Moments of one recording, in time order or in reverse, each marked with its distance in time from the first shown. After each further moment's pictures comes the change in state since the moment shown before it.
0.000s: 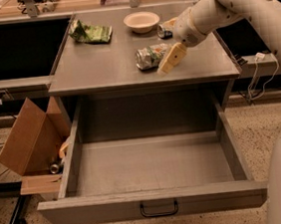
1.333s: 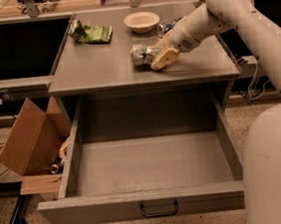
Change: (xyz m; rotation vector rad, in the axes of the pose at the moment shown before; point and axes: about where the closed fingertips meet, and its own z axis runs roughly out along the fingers) arm 0.020 -0.018 0.039 -0.022 -0.020 0.089
